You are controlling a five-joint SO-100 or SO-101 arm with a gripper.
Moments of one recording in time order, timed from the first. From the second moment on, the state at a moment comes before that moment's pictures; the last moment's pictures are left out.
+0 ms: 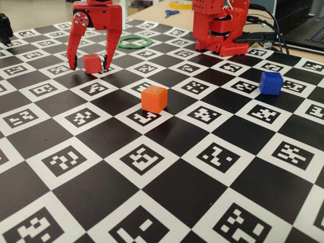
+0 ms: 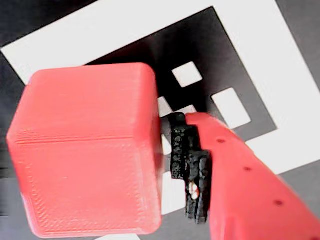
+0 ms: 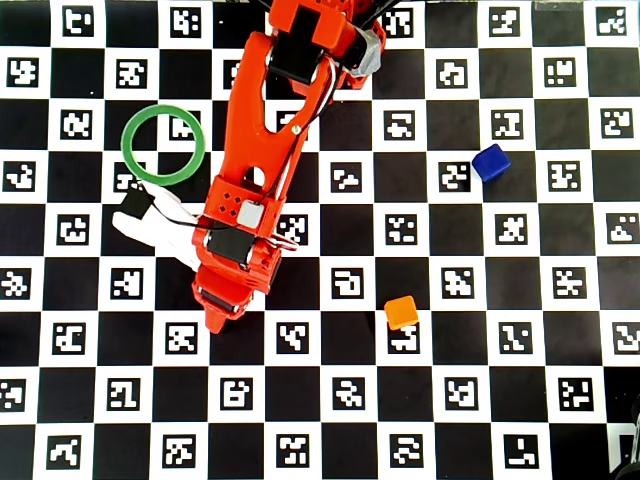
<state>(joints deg) 22.9 68.5 91.8 57.7 5.7</state>
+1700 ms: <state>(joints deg) 66.8 108.5 129.4 61.6 -70.3</state>
